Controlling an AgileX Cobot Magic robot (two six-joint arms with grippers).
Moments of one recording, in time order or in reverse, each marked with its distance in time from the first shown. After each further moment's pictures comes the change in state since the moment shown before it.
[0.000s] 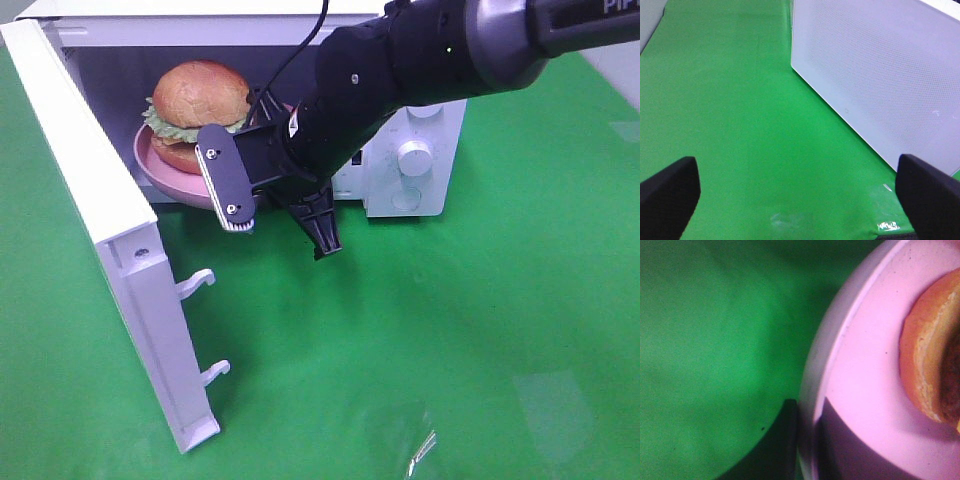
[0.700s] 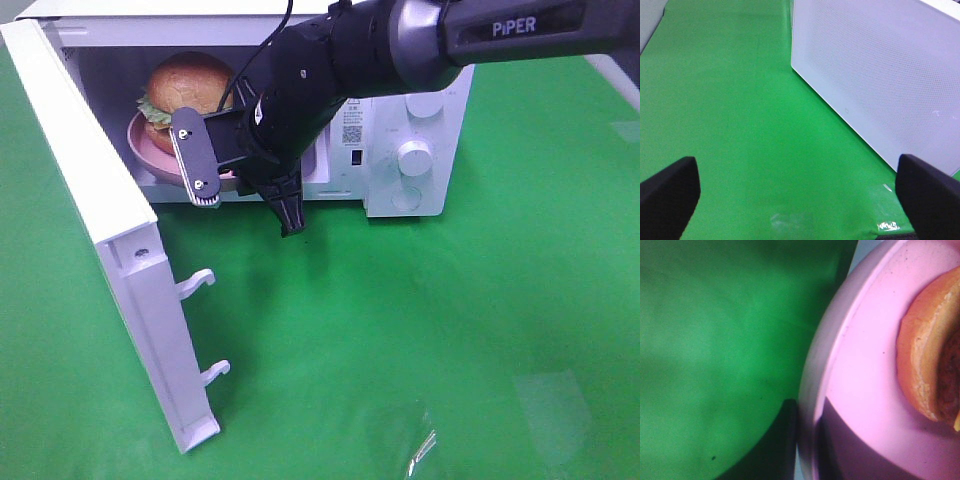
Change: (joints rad) left arm 0.000 0.000 0.000 0.000 0.000 0.000; right arm 0.000 0.173 -0.256 -0.072 0.075 0.097
